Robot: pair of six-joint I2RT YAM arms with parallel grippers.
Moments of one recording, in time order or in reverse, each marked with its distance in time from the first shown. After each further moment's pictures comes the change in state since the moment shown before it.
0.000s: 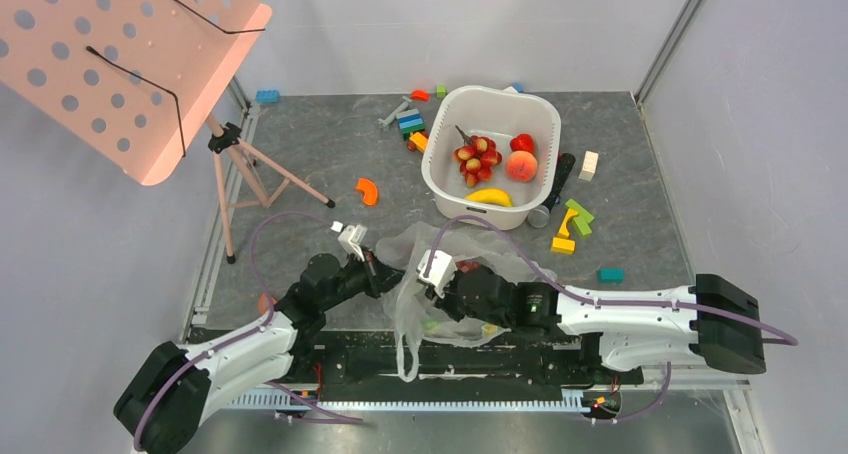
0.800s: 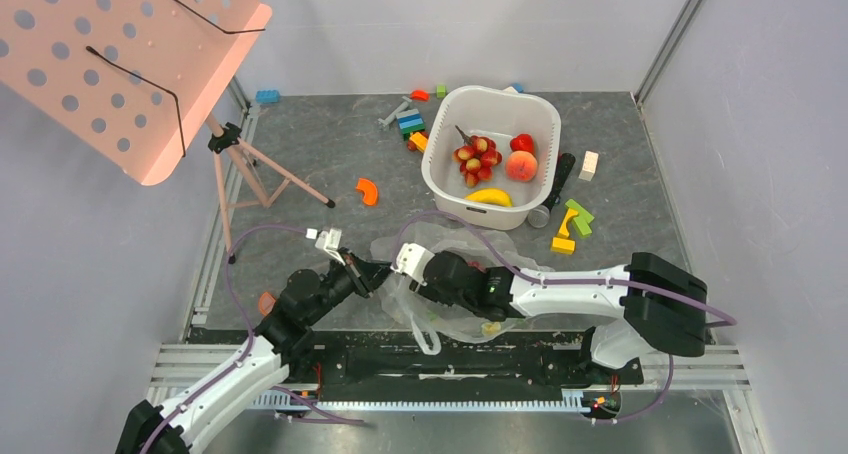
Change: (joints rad) left arm 0.002 -0.406 -0.069 -0.160 -0.123 -0.051; right arm -0.122 0.300 0.150 -0.148 0.023 -0.182
